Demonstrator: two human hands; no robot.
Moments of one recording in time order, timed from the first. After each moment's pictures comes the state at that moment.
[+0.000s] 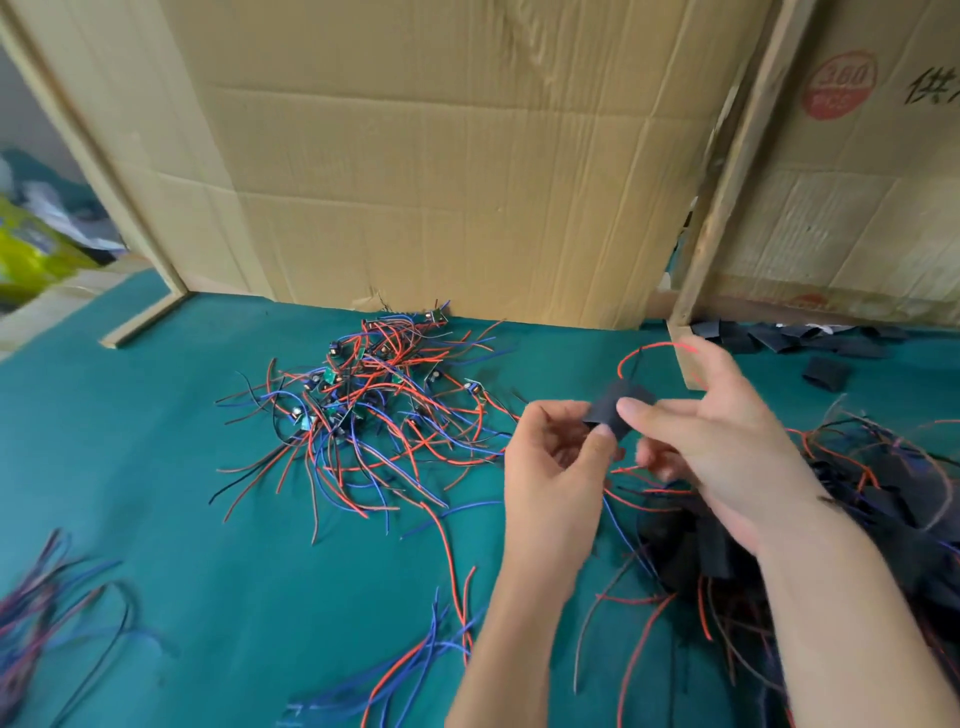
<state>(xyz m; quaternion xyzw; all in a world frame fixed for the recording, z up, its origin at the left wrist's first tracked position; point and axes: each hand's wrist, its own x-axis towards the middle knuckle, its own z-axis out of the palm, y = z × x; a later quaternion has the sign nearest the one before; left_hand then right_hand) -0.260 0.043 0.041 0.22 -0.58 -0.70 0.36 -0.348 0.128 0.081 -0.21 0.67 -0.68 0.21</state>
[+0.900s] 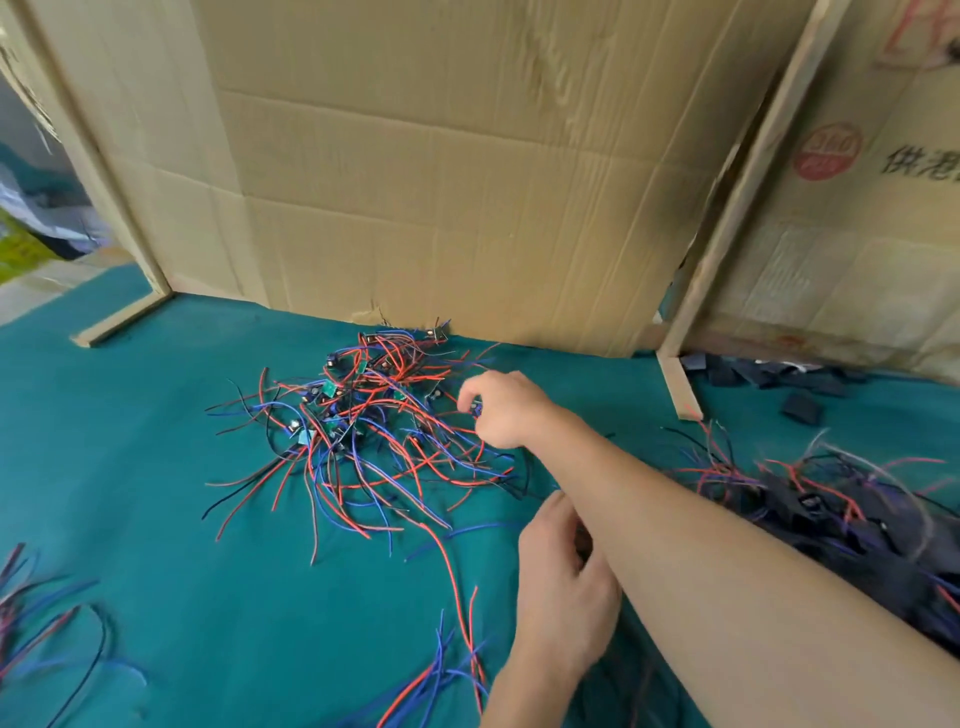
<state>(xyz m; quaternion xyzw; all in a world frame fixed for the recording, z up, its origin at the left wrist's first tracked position) -0.240 0.049 0.000 0.15 -0.68 -0.63 0.34 -0.360 -0.048 0.061 -0.45 0.87 -0.12 0.14</state>
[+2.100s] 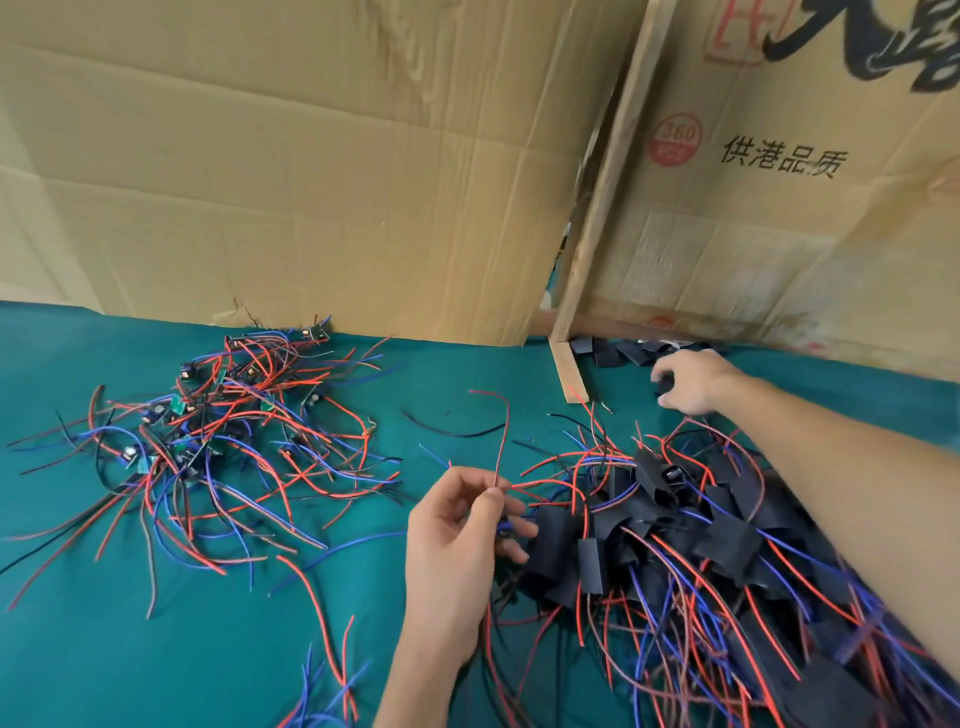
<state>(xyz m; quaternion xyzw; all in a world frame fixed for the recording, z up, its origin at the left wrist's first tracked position) -0.268 0.052 -0.002 0.20 -0.51 -0.78 0.30 -0.575 0.186 0.068 -0.19 0.98 0.01 0.09</state>
